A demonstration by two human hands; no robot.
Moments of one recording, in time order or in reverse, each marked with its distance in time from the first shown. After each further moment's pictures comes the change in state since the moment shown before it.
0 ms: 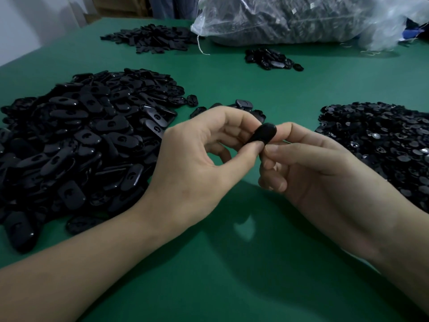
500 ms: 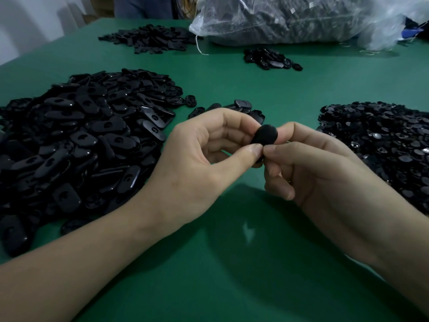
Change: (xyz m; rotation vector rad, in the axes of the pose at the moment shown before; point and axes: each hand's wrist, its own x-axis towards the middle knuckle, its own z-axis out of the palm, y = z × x) left_hand 0.004 -0.001 -0.002 -0.252 -0.141 -0.119; right_hand -0.007 -0.003 0.006 -0.110 0.064 -0.027
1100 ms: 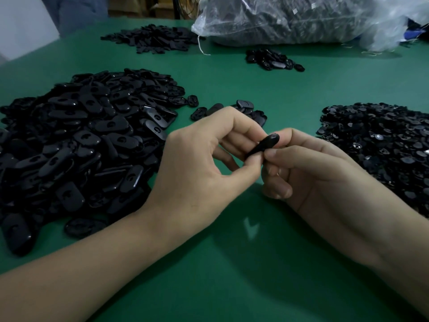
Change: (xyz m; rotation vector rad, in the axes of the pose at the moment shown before) left_hand -0.006 0.003 0.004 0.384 0.139 0.197; right_hand 0.007 0.009 -0.003 0.091 -0.010 0.043
